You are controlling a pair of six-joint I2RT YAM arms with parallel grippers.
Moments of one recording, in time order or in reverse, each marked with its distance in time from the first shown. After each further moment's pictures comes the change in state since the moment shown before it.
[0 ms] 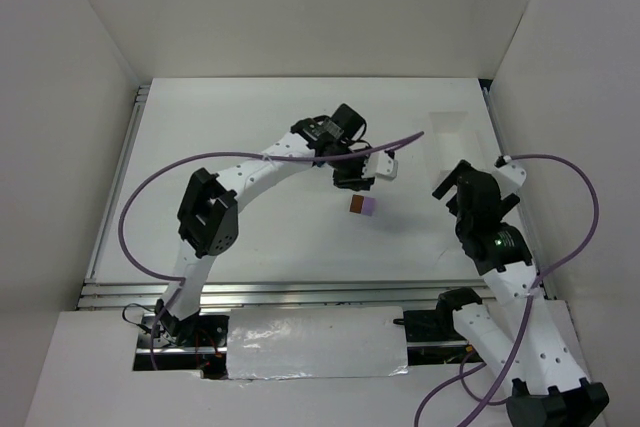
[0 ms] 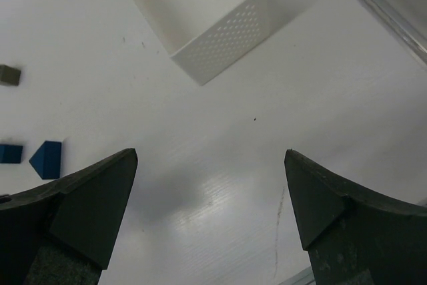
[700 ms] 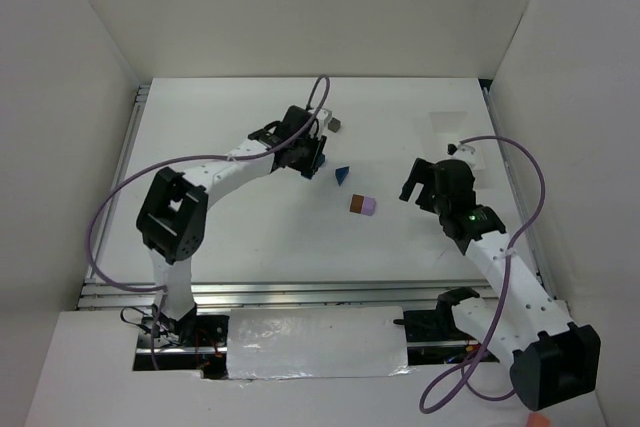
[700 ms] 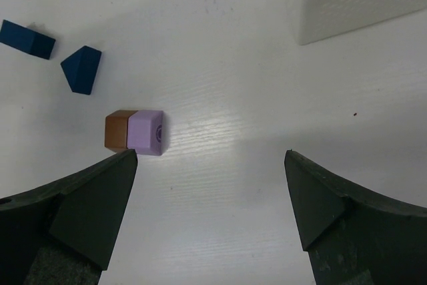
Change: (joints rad) left arm 0.156 -0.135 -0.460 0.372 -0.544 -1.171; right arm 0.046 0.230 -0.058 0.216 -0.317 -0.127
